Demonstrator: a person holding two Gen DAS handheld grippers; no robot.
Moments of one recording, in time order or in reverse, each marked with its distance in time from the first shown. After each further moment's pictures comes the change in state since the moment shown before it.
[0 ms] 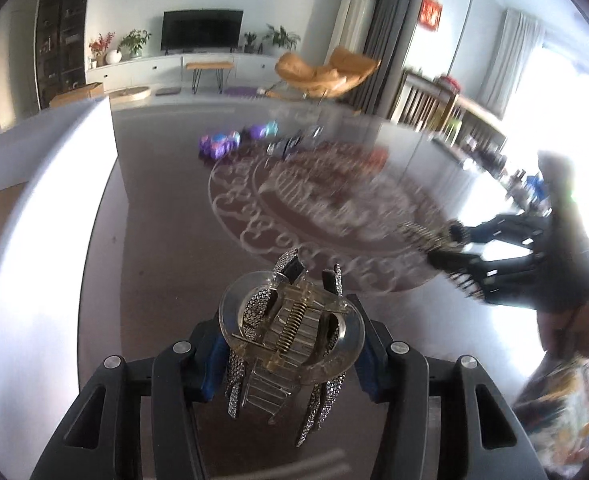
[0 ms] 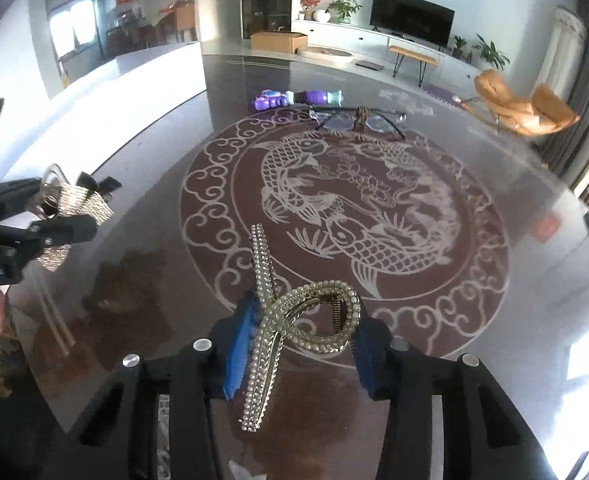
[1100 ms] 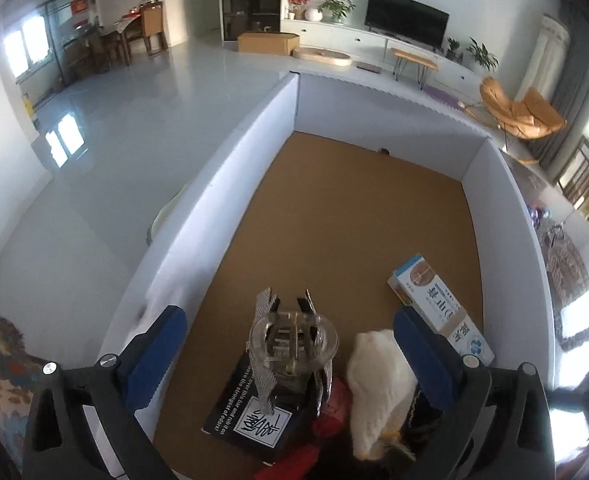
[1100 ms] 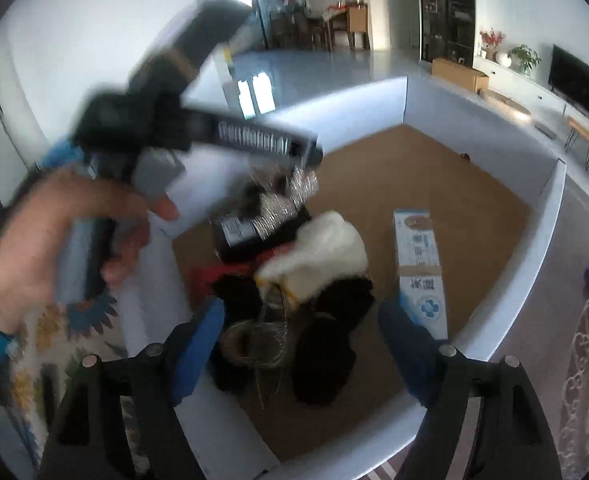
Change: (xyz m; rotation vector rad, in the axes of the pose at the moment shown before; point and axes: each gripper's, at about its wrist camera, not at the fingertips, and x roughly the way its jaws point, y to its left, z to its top) left arm -0.128 0.307 -0.001 -0.375 0.113 0.524; right arm 0.006 0.327 0.122 -0.279 -0.084 0.510
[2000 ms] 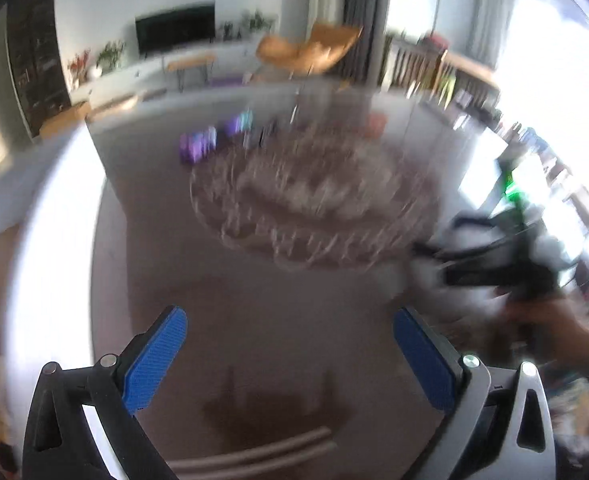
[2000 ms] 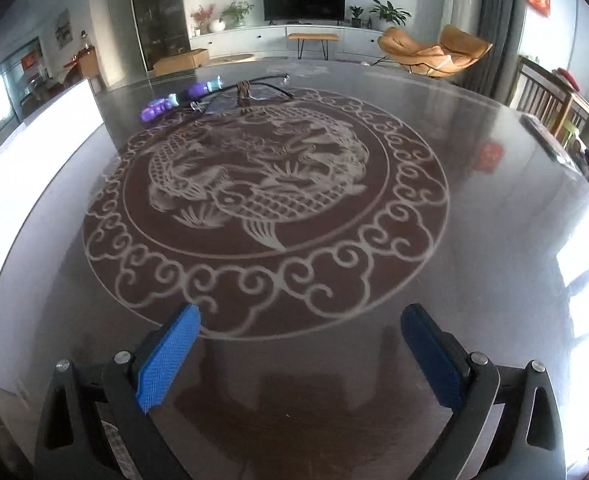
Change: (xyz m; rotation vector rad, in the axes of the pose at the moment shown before) left arm -0.017 -0.347 -0.131 0.562 -0.033 -0.380; right arm -0.156 -0.295 -0.261 0.611 0.018 -0.683
